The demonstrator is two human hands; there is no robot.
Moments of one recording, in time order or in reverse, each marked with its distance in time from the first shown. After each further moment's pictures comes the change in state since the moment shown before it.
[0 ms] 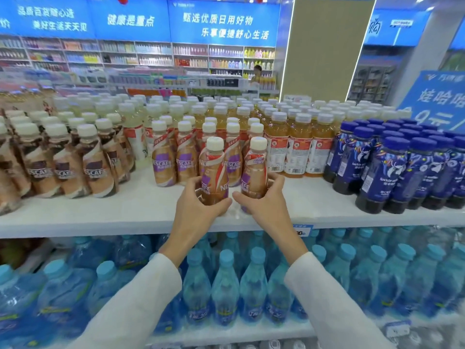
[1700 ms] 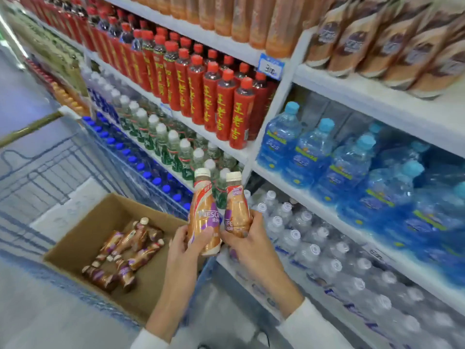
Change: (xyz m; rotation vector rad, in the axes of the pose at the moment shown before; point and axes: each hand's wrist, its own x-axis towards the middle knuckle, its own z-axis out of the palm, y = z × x) left_hand -0.436 -0.104 -0.376 -0.373 0.817 -0.669; right_hand -0.437 -0.019 0.354 0.075 -1.019 0.337
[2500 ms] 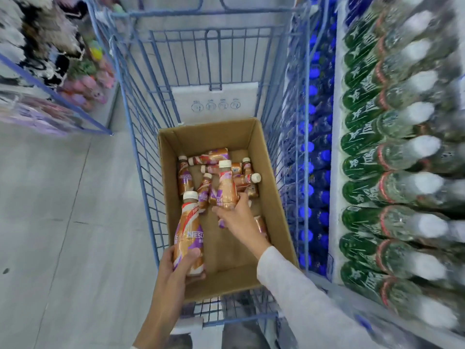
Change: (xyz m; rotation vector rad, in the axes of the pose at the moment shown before) left_hand 0.113 -0.137 -0.183 -0.484 0.970 -0.483; right_hand 0.260 0.189 0.339 -0.506 -0.901 0.326
